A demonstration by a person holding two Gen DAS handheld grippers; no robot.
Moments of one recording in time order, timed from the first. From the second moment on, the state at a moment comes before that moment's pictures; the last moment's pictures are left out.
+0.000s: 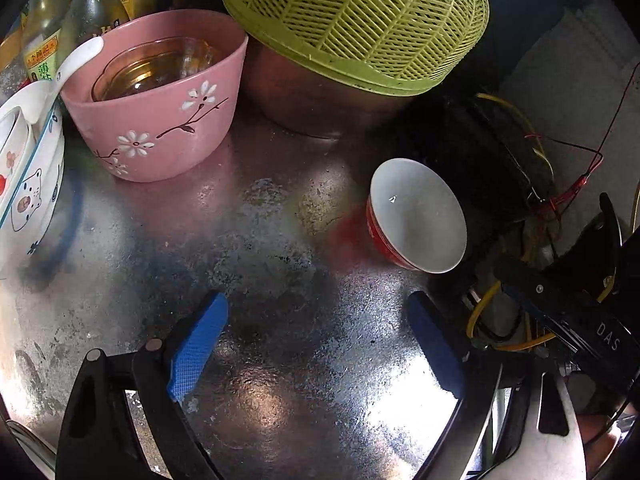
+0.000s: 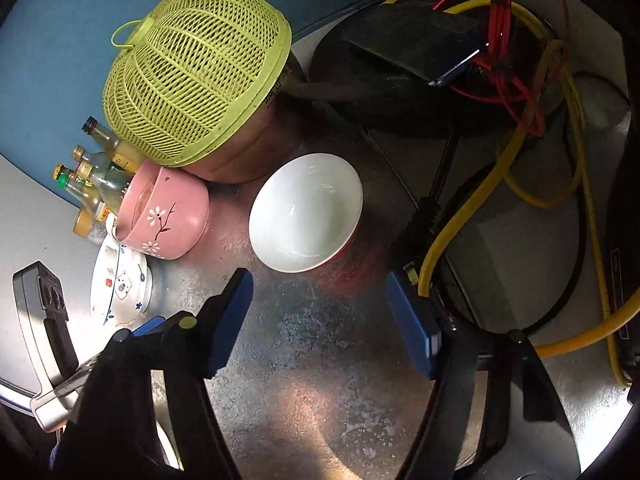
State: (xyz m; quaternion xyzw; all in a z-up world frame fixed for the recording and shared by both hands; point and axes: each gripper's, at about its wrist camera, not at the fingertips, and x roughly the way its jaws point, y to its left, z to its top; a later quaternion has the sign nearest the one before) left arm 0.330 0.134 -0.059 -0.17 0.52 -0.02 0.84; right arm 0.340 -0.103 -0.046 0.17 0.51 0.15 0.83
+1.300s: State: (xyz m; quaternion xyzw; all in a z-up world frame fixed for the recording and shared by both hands) left arm 0.378 0.108 -0.087 -0.20 0.50 -0.07 0.84; right arm 0.366 -0.079 -0.088 0.14 0.50 0.12 0.84
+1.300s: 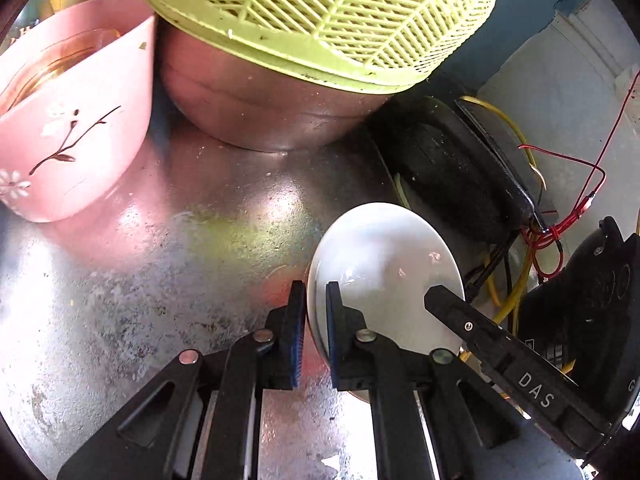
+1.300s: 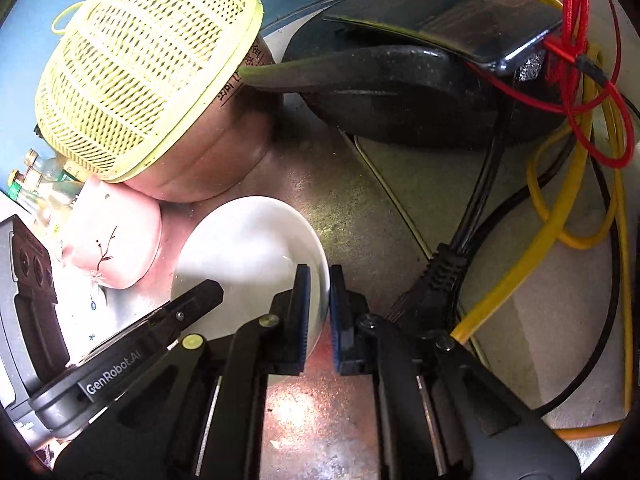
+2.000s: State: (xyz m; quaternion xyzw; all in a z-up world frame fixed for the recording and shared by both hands) left arm 0.212 0.137 -0.031 -0.21 0.46 0.00 0.86; right arm 0.238 -0.045 -0.039 0.11 0.50 0.22 0.83
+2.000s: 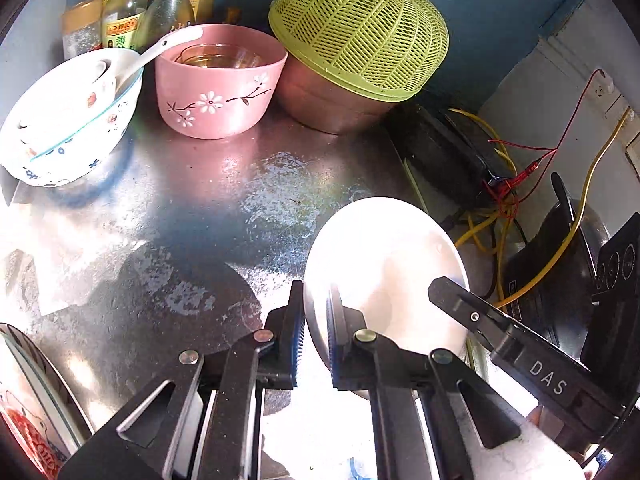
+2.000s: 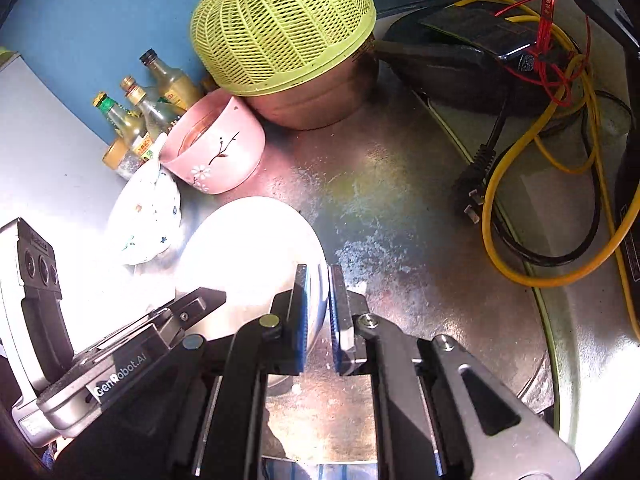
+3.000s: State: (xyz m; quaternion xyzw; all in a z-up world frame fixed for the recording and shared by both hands) left arm -0.013 0.280 0.018 -0.28 0.38 0.22 0.85; right arm 0.092 0.130 0.010 -0.01 0.48 0.45 0.75
